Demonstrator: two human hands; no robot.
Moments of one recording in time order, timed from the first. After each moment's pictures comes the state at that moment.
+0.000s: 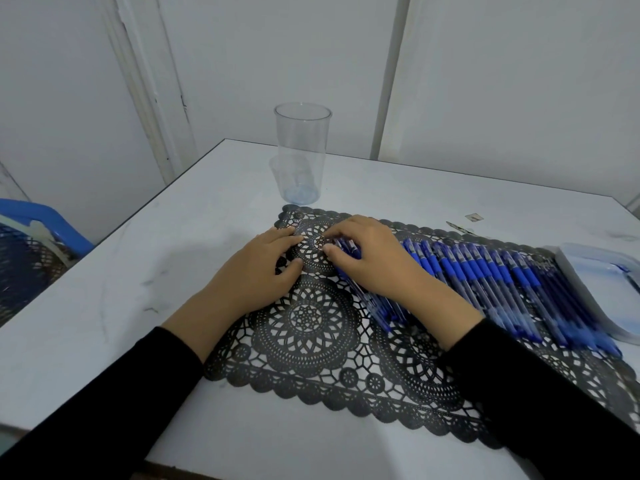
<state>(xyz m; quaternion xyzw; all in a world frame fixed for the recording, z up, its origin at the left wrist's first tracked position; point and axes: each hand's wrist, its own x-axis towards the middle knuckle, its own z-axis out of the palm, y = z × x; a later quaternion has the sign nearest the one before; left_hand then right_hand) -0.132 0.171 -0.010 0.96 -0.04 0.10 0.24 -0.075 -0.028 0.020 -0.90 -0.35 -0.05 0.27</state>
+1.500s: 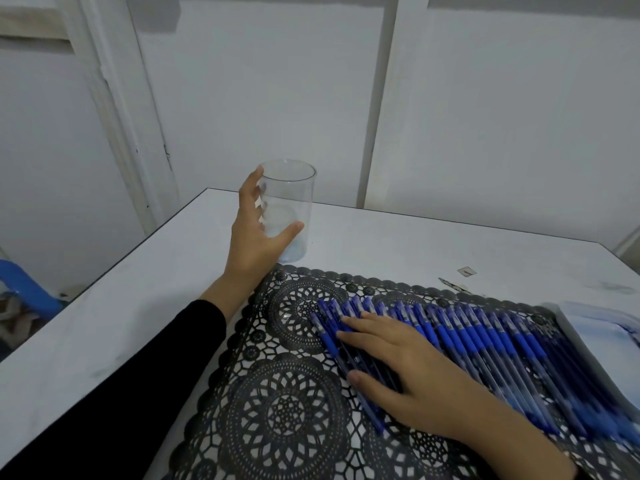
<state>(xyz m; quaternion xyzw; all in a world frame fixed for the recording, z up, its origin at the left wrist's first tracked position) -0.001 0.175 0.022 0.77 -0.02 0.34 0.54 -0.092 -0.093 0.009 -0.91 -0.40 0.04 0.14</state>
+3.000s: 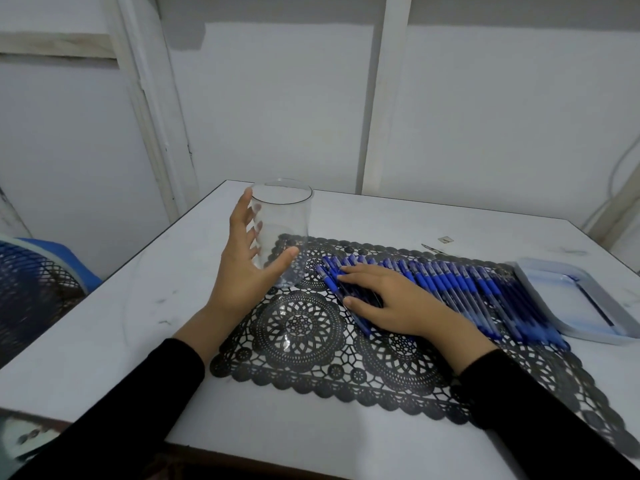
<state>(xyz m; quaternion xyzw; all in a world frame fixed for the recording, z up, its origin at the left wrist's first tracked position) -0.160 0.154 0.020 0.79 -0.04 0.30 0.53 -0.098 -0.092 0.012 -0.90 -0.40 -0.01 0.15</state>
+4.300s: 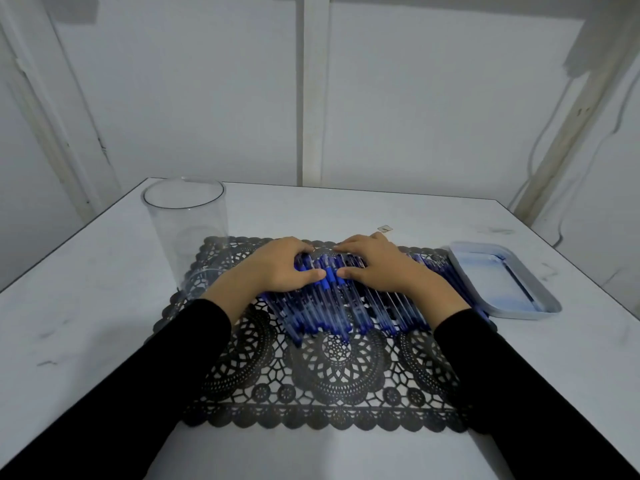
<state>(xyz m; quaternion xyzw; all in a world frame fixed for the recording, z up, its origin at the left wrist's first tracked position) -0.058 0.053 0.031 0.98 -0.13 -0.05 0.16 -0.041 -0.153 0.031 -0.96 -0.25 0.02 0.12</state>
